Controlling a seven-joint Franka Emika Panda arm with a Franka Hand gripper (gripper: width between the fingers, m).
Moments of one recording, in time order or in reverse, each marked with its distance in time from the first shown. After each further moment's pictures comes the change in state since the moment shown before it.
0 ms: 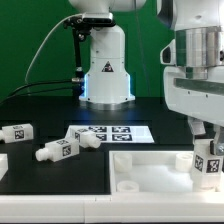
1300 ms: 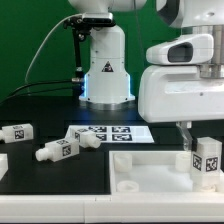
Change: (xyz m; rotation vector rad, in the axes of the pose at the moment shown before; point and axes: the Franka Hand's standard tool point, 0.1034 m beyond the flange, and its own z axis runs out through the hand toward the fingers) arm 0.002 0.000 -0.001 -0.061 0.005 -1.252
